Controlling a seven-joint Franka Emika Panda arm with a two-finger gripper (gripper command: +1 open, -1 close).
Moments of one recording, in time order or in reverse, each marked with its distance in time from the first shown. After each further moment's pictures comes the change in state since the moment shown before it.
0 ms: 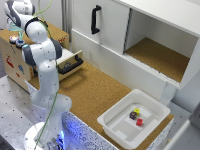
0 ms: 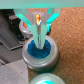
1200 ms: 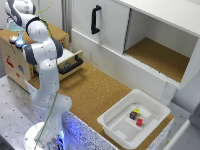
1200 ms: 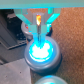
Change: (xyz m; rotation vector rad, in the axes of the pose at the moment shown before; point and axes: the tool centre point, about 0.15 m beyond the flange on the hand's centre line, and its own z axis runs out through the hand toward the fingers) arm 0.005 -0.007 -0.013 -0.062 0.014 0.022
